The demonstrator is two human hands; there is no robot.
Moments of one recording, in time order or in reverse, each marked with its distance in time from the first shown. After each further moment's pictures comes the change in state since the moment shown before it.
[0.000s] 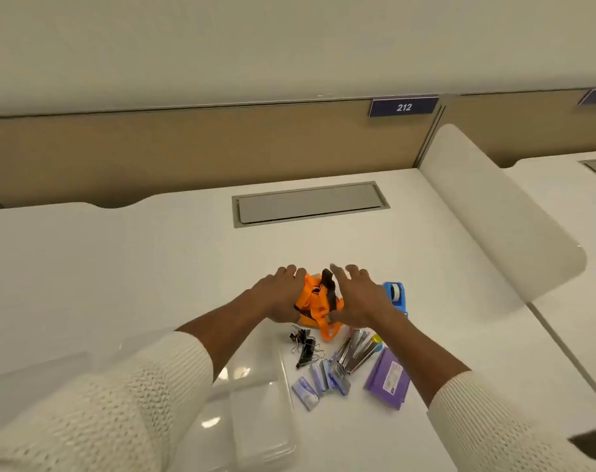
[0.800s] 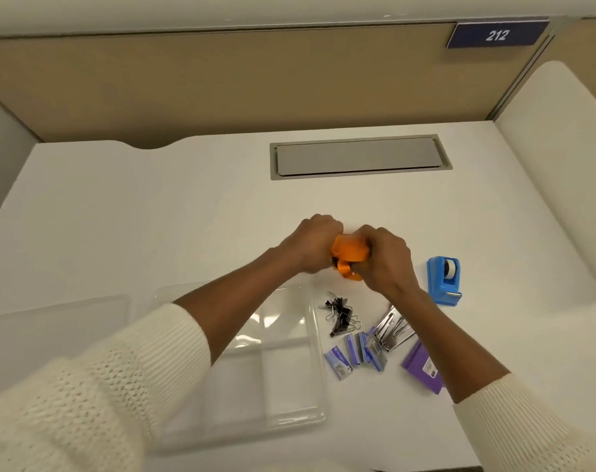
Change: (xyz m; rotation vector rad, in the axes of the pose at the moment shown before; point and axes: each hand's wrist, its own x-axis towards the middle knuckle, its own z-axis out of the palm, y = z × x) left_hand -0.010 -0.011 -0.036 -0.262 0.181 -0.059; right_hand 0.024 -0.042 0.006 0.404 0.276 -0.007
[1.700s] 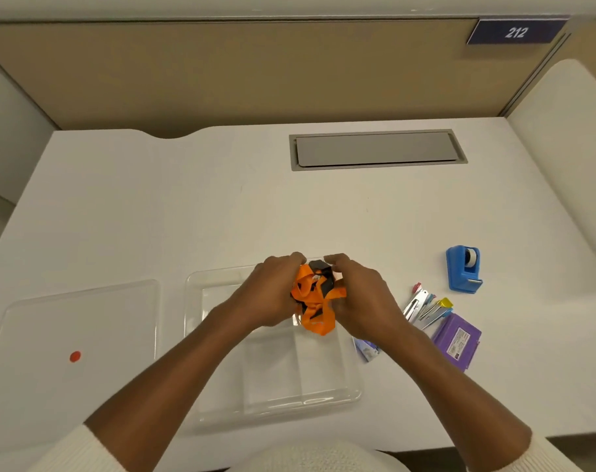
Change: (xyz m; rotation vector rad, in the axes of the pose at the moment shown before) left_hand -0.153 -0.056 0.011 -0.222 -0.013 -0.183; right_hand -0.090 -0.106 0.022 0.079 -0.259 -0.050
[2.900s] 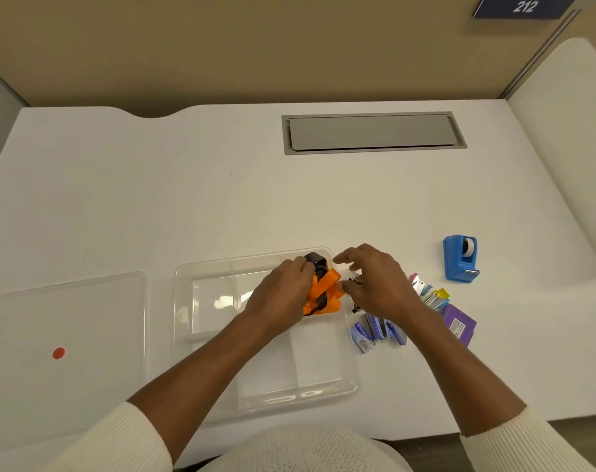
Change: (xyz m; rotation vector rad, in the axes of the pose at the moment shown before) left_hand 0.022 -0.008 0.059 0.301 0.087 0.144; right_hand 0.026 0.048 -0.006 -0.143 -0.082 0.052
